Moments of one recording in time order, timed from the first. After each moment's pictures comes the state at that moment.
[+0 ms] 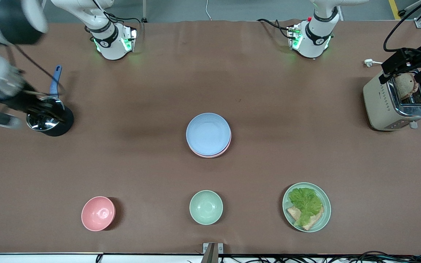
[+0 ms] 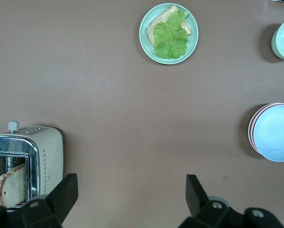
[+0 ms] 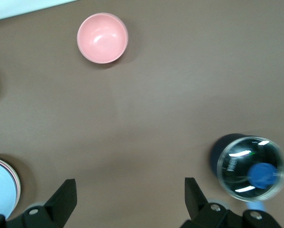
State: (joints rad) left arm -0.03 -0.06 -0.06 -1.49 -0.03 1.50 -0.12; right arm 0.01 -0.02 0.00 -1.67 -0.02 1.71 0.25
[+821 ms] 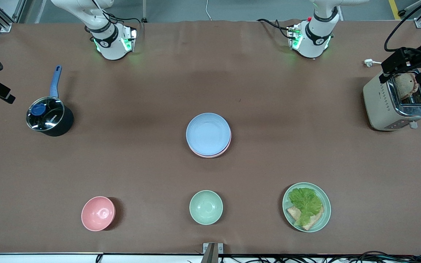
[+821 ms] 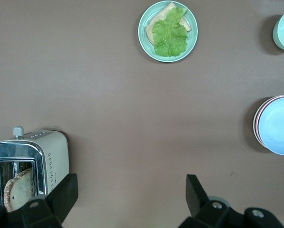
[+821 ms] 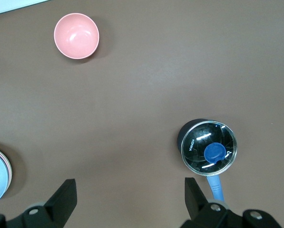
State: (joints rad) left arm -0.03 -0.06 -0.05 -1.49 -0.02 1.50 -0.08; right arm 0.00 0.00 -0.08 -1.49 -0.01 1.52 0.18
